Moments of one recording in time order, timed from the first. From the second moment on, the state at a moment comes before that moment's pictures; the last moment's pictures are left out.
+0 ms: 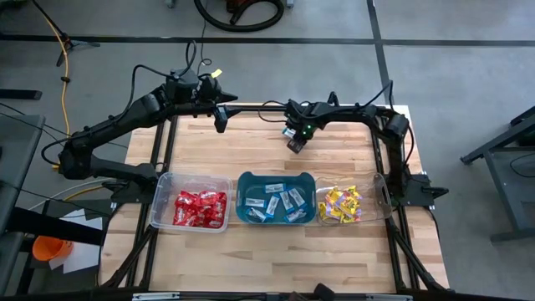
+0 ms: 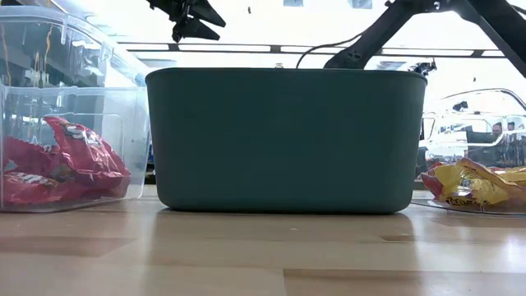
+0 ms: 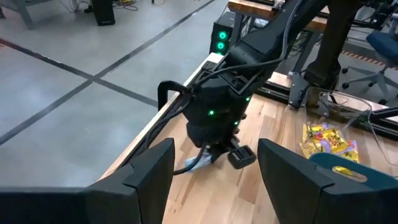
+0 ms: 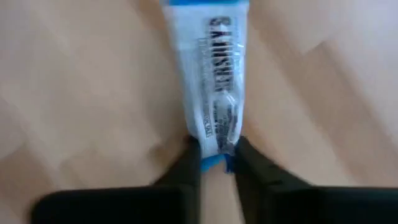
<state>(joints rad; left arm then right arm) 0.55 1.17 1.20 -0.42 0.15 -0.02 -0.54 2.03 1.33 -0.70 -0.03 0.06</state>
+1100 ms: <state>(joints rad) -0.04 1.33 1.20 0.07 -0.07 -0.43 0.05 1.27 0.84 -0.26 -0.17 0.29</state>
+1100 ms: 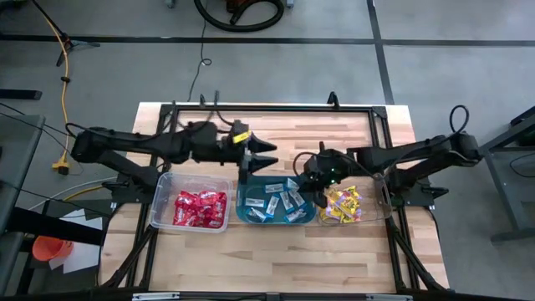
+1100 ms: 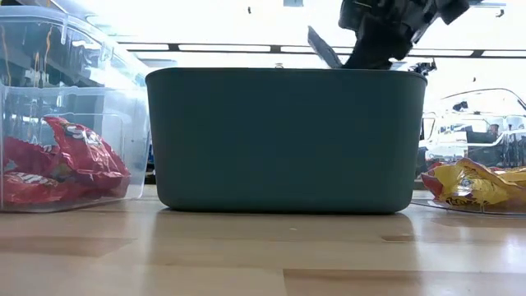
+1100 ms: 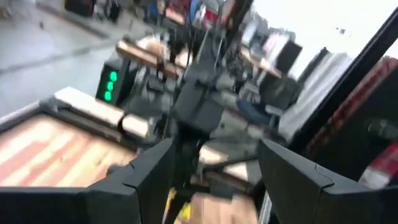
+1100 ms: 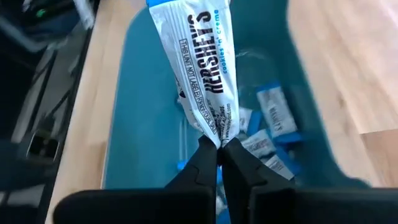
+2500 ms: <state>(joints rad) -0.06 0.55 0.27 0.56 -0.28 -0.29 0.01 1.31 1.28 -0.79 -0.31 0.36</state>
